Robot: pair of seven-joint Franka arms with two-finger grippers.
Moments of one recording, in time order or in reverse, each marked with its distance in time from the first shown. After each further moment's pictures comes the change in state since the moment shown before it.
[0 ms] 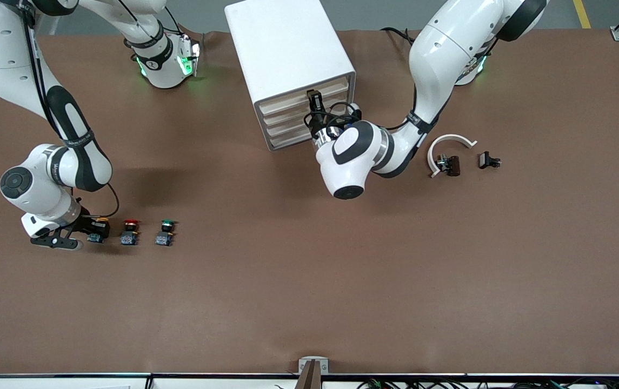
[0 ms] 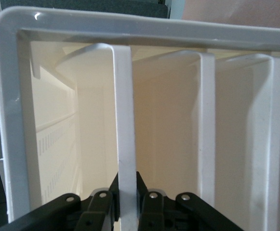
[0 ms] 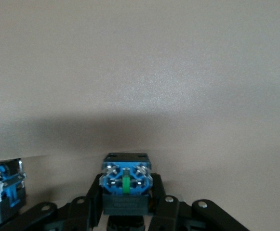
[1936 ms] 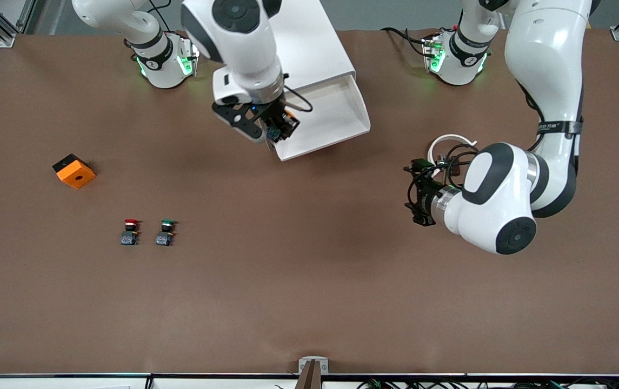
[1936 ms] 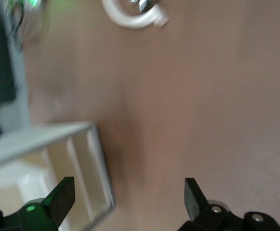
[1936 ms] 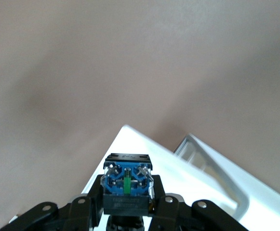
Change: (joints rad) left arm 0.228 -0.110 0.205 0.275 0.523 0.030 0.459; right arm 0.974 -0.353 0.034 0.391 0.098 -0.824 1.505
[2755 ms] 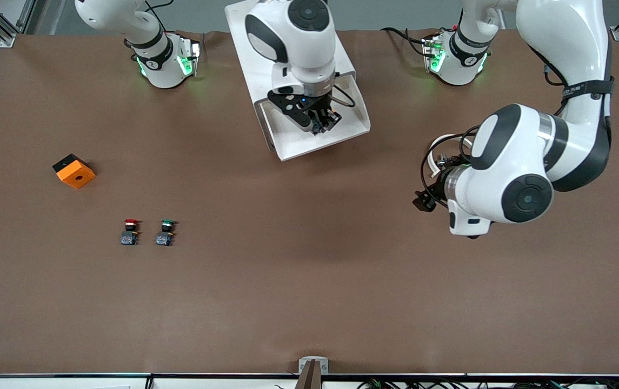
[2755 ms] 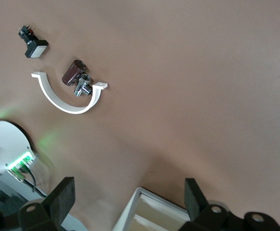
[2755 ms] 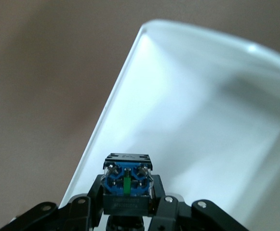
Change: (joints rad) left arm -0.003 -0.122 -0.059 -0.063 0.186 0.004 0.831; right arm 0.167 0.178 -0.004 0.064 -0.045 0.113 0.289
